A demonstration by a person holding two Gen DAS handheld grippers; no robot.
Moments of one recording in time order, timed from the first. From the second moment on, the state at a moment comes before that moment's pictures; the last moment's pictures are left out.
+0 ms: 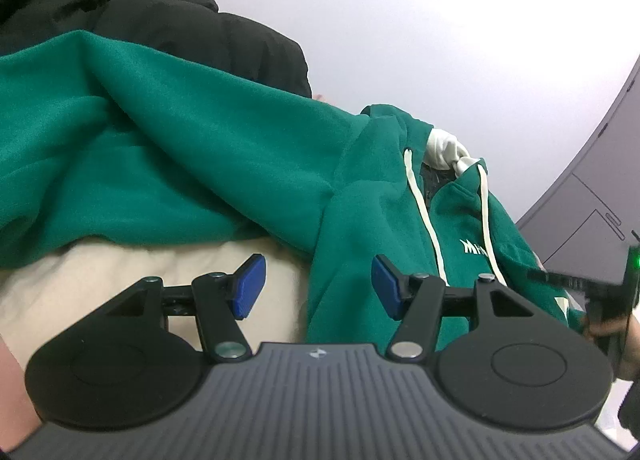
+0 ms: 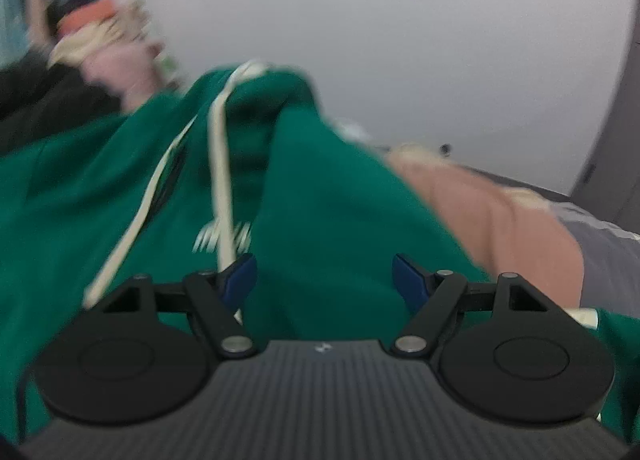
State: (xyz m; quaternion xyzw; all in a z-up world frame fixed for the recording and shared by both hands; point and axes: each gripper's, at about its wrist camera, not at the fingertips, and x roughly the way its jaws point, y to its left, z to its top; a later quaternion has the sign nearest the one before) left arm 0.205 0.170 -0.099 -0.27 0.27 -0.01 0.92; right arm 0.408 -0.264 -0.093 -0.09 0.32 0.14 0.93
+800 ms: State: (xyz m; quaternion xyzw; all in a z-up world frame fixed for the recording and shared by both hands) left arm 0.233 0.154 -0.114 -0.23 0.28 0.01 0.93; right arm 0.534 -0.359 -0.113 -0.08 0.26 -0.10 0.96
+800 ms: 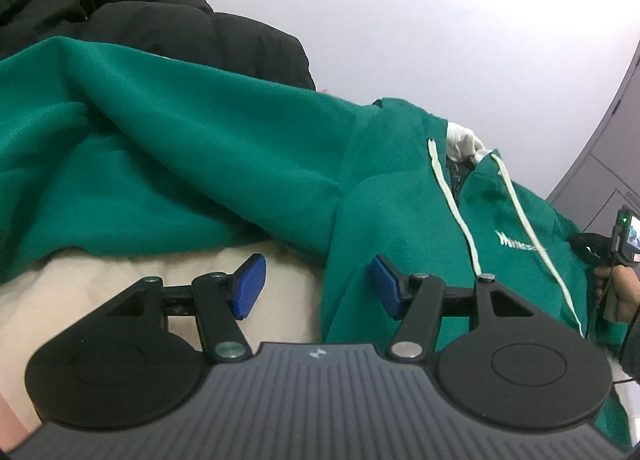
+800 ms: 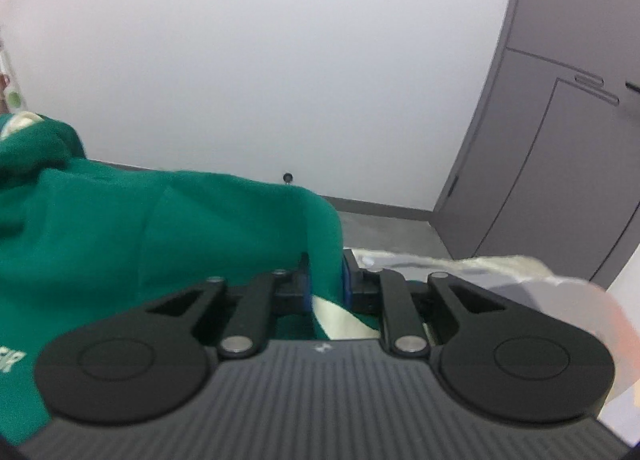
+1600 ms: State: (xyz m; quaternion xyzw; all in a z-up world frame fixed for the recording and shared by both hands) left arm 0.173 0.146 -0.090 -0.21 0.37 0.01 0.90; right arm 0.279 -0.368 -0.064 0.05 0.46 0.08 0.88
